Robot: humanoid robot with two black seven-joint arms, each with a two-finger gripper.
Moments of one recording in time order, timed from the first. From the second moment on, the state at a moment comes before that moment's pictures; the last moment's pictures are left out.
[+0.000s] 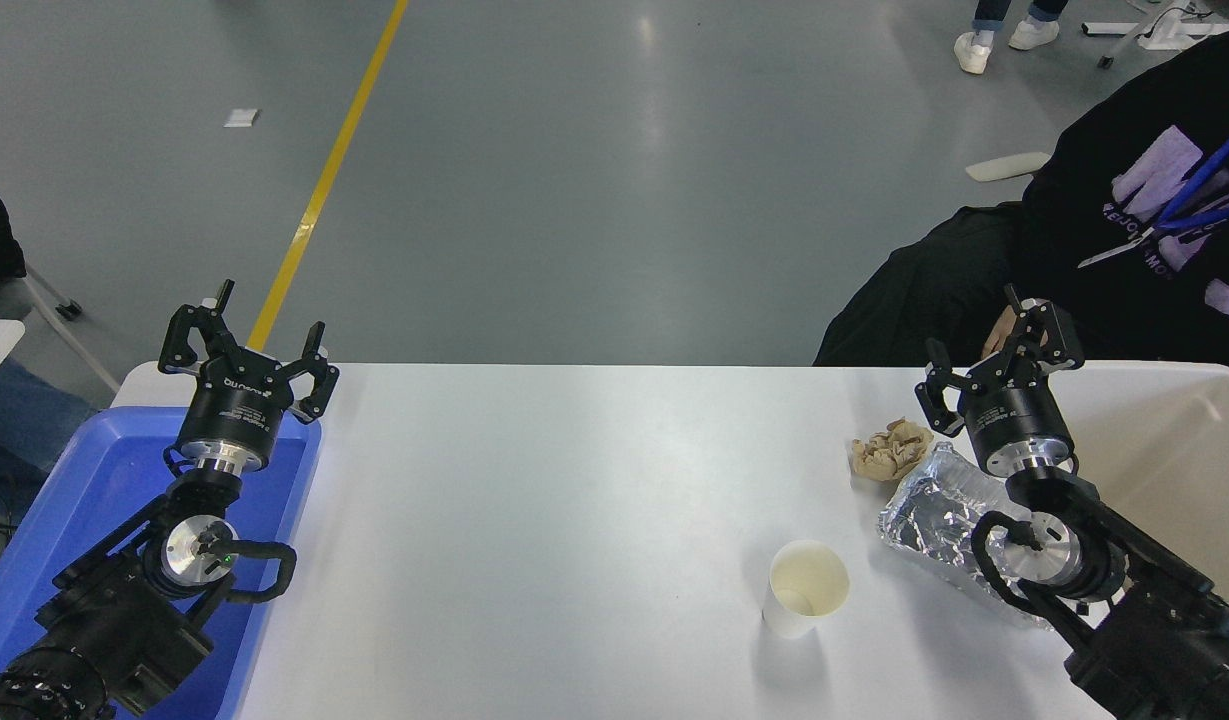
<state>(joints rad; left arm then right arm) -0.54 0.25 -0.94 -0.52 0.01 -0.56 -0.50 0.43 -0.31 0.88 0.84 -0.18 0.06 0.51</state>
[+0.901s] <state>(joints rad) -0.54 0.25 -0.94 -0.52 0.01 -0.56 -0.50 0.42 -0.31 0.88 0.84 -0.18 0.05 0.51</state>
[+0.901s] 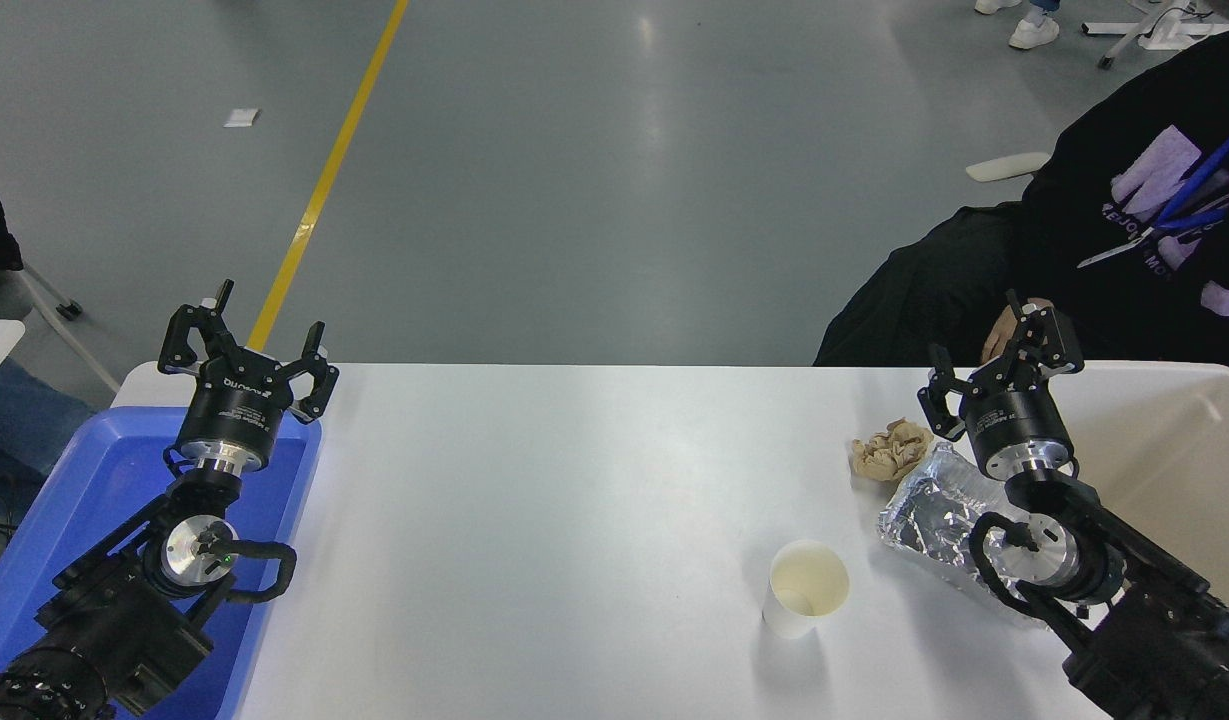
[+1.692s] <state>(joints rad) -0.54 0.25 -0.94 -0.52 0.01 -0.56 -0.50 0.85 -0.63 -0.11 0.91 0.01 0.06 0.51</state>
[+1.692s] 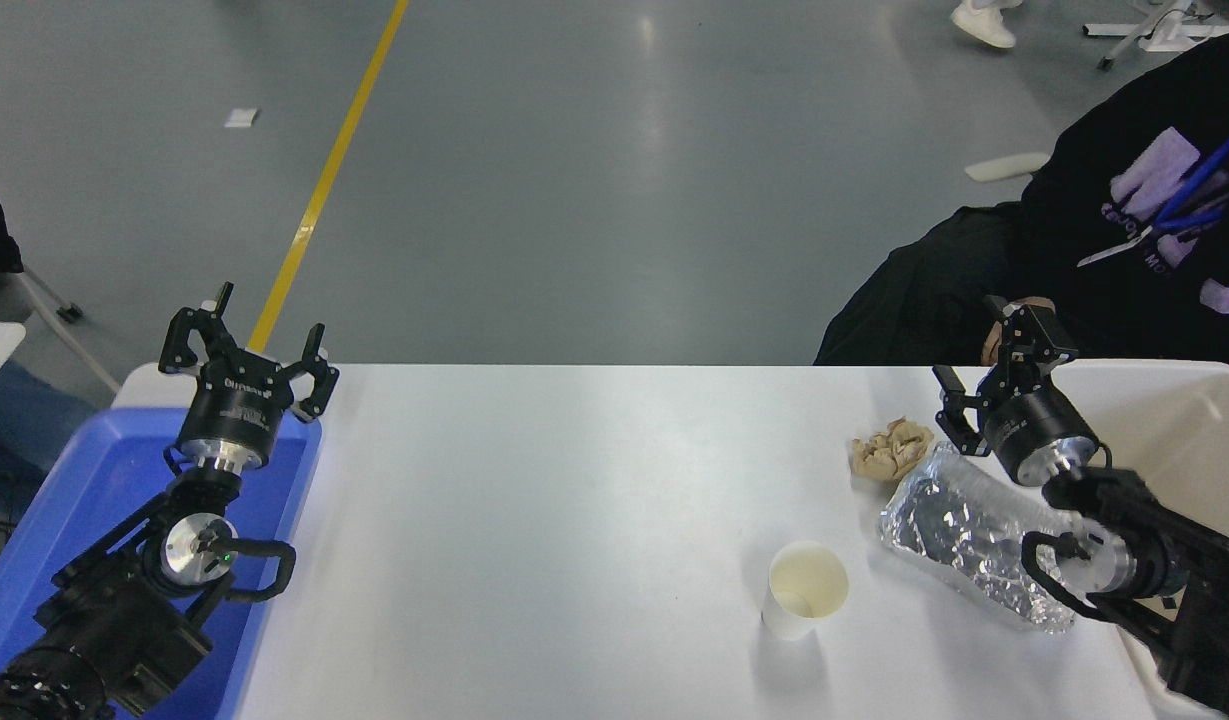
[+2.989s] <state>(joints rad) -0.54 0.25 -0.94 -0.52 0.01 -0.56 -0.50 2.20 -0.17 -1.48 1.20 -0.10 0.78 0.09</state>
